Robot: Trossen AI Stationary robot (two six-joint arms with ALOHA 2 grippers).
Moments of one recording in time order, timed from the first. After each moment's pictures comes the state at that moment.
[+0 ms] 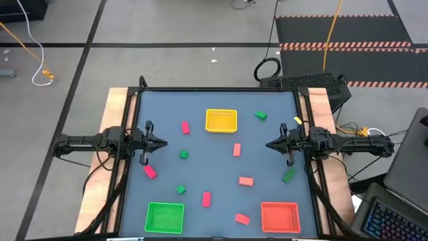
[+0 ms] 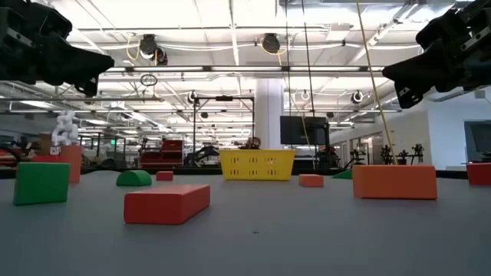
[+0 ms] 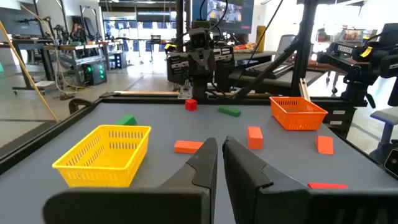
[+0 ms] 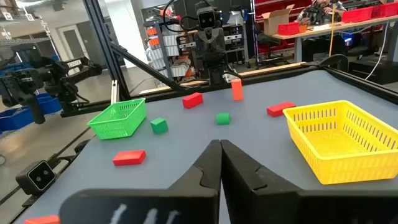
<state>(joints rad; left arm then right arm) 0.00 0.01 0.01 0.02 0.05 -0.01 -0.02 0.13 0.02 0.07 -0.08 0.20</state>
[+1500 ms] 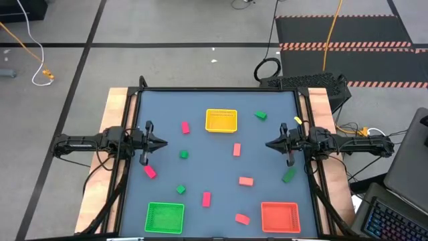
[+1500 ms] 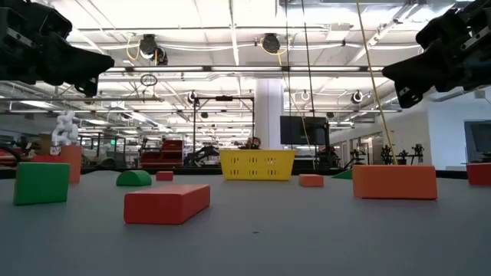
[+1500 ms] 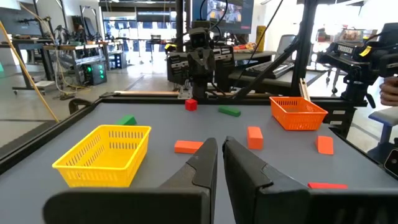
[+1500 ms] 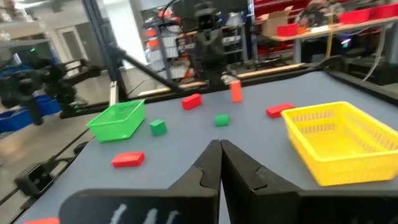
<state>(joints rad) 0.00 0.01 0.01 0.02 0.05 -0.01 -0.02 0.13 0.02 0.08 -0.05 0.20</state>
